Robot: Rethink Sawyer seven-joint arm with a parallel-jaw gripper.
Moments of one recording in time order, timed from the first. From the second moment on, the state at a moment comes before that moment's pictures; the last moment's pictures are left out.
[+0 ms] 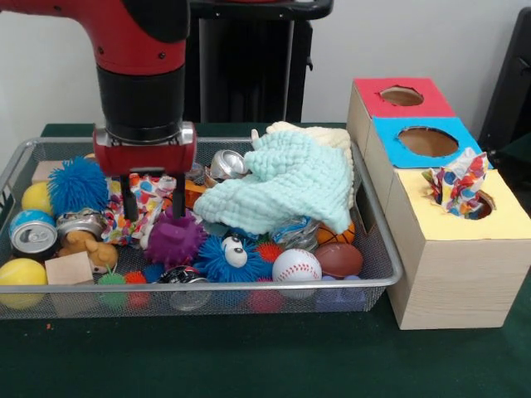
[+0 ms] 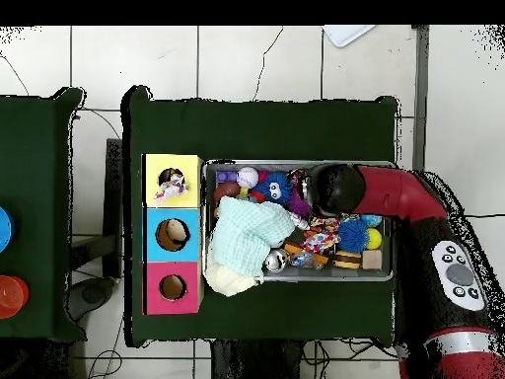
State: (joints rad) arm -0.60 -0.53 0.32 1.41 -0.44 0.75 1.49
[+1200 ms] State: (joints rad) arm -0.65 -0.55 0.32 1.52 -0.63 0.74 1.49
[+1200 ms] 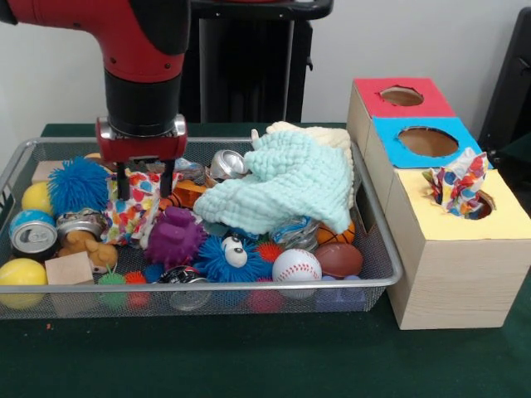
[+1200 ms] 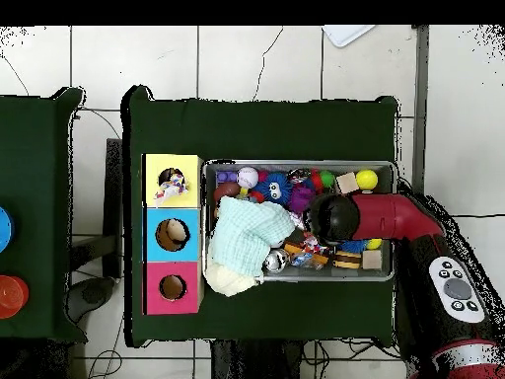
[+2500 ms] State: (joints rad) arm -0.69 -0.49 0.35 1.53 -0.69 0.74 1.49
